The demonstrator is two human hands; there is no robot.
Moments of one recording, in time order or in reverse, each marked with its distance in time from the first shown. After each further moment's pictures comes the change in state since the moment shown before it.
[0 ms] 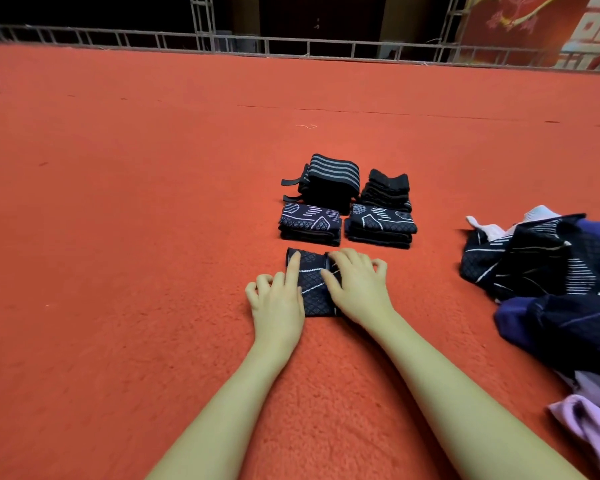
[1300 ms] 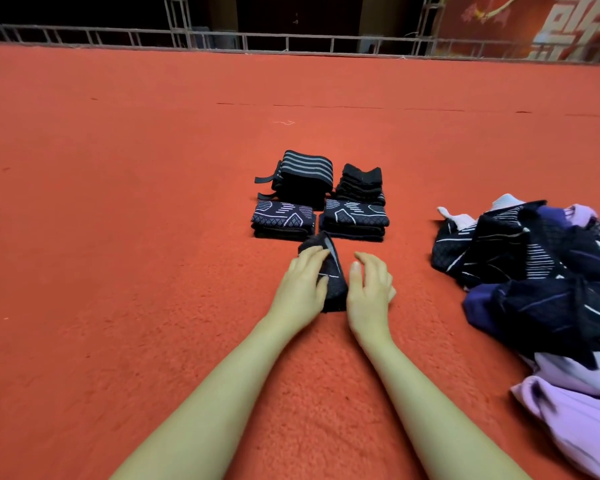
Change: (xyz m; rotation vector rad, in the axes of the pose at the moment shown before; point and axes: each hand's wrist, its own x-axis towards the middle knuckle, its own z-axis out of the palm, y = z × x) left_hand 0.025 0.053 0.008 -0.601 -0.401 0.179; right_hand -0.034 0.029 0.008 0.640 0.383 0.414
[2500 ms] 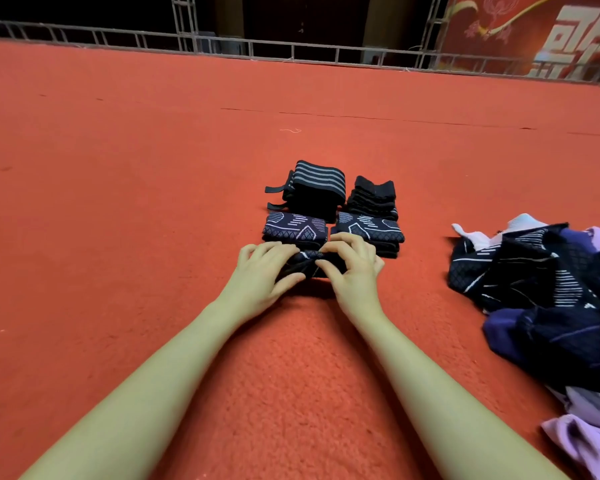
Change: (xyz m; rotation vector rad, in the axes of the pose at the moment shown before) left_hand 0.022 -0.075 -0.069 0.392 0.095 0.288; right_hand 0.043 -0.032 0.036 -0.029 -0.066 -0.375
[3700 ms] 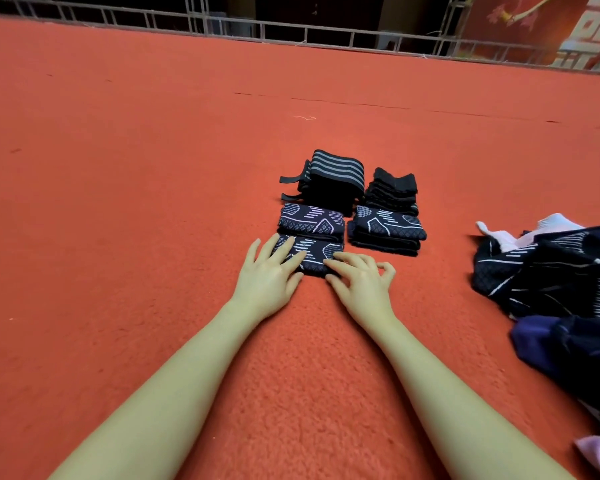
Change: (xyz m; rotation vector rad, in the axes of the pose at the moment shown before) left_hand -0.010 -0.017 0.028 0.299 -0.101 -0.113; right_hand -0.008 0.031 0.024 -0.439 -0.272 -0.076
